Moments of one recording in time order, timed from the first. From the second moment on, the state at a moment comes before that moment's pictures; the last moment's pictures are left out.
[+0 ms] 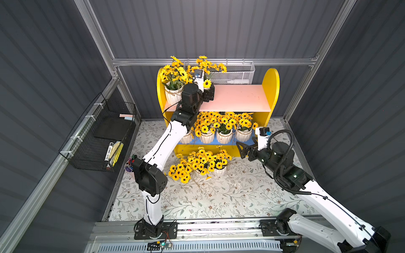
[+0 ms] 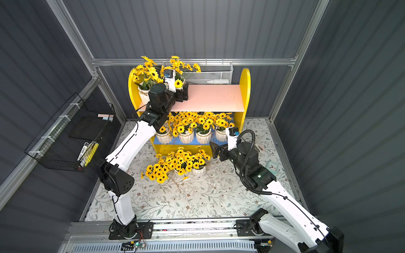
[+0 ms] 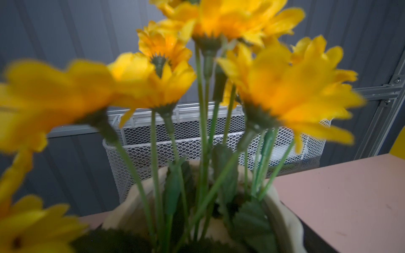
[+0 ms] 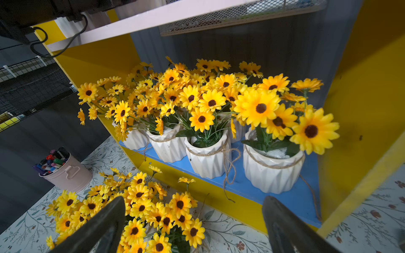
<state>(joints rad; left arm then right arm) -0.45 1.93 2.09 -0.08 -0.23 0.04 0.57 0.92 0.84 -0.10 0.04 0.21</state>
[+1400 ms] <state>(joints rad) -0.52 1.90 2.15 -0.23 0.14 0.06 0.54 0.83 0.84 -0.18 0.14 0.25</state>
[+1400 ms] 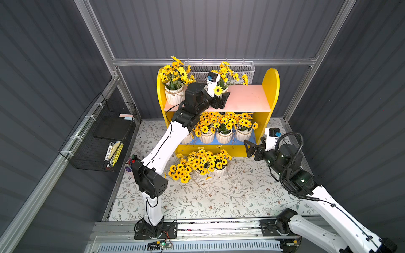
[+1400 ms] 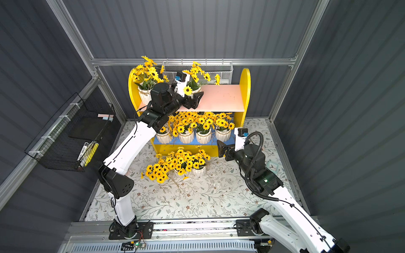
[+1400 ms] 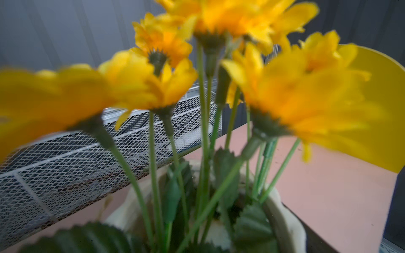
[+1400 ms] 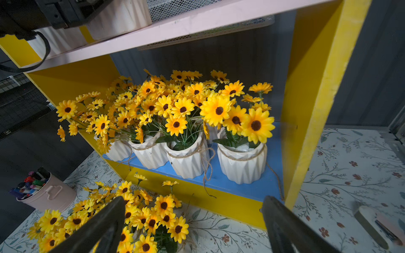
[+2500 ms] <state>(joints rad) -0.69 1.63 1.86 -0.18 0.16 0.07 0.48 0.79 0.84 -0.32 0.17 0.31</state>
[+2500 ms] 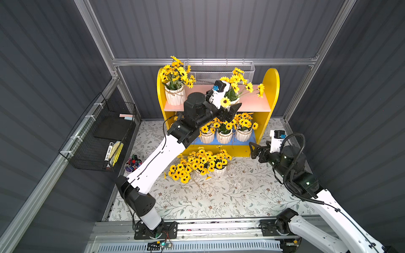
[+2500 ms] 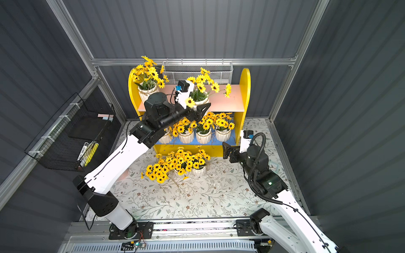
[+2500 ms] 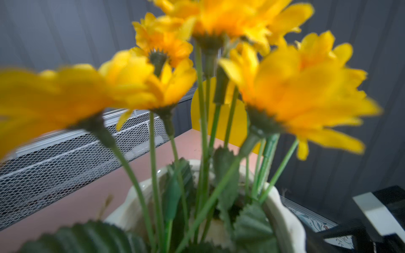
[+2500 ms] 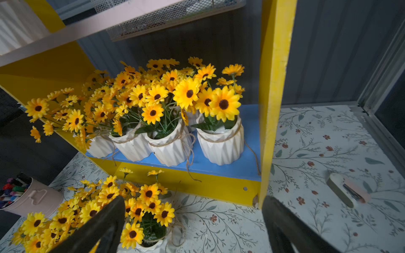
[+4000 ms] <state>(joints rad) -1.11 1.90 0.84 0.87 -0.19 0.00 -0.30 0.79 0.61 -0.35 -0.32 0.61</state>
